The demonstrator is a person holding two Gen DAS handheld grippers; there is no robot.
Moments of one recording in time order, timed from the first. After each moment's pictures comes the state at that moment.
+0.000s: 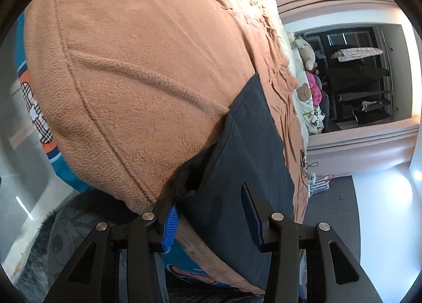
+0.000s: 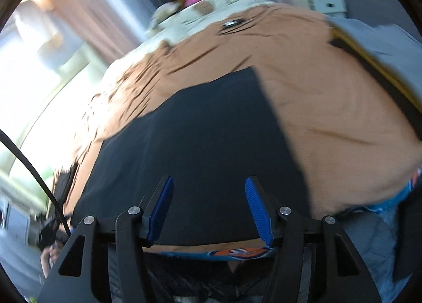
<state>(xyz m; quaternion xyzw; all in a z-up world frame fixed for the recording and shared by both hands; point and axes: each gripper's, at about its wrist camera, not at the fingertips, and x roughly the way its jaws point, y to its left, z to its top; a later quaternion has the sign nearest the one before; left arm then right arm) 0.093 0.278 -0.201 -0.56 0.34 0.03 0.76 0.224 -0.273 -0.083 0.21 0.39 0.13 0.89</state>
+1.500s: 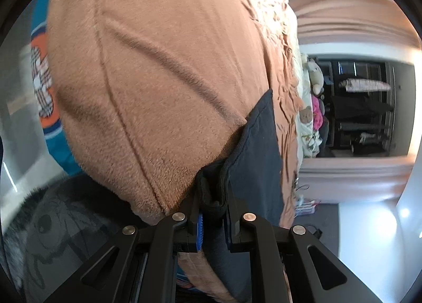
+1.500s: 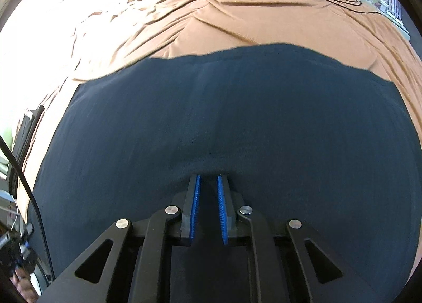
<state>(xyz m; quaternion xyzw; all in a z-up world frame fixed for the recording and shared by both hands) 0.078 0.283 -0.223 -0.64 0.30 0.06 0.70 0.483 -0.051 -0.156 0.04 0.50 0.16 0.85</state>
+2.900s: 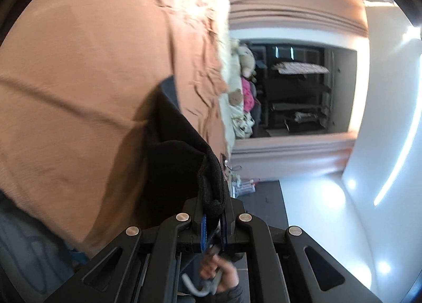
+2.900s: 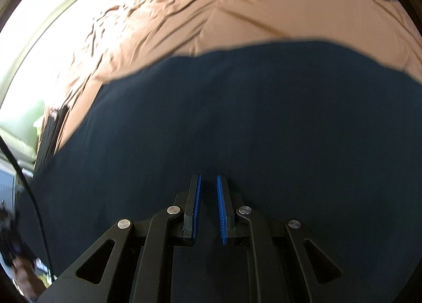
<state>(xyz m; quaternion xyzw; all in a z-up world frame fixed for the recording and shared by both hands) 0.120 0.267 -0.143 -0.64 0.22 -0.13 0.72 0.484 -0.069 -0.174 0.09 0.54 0.24 0.80</state>
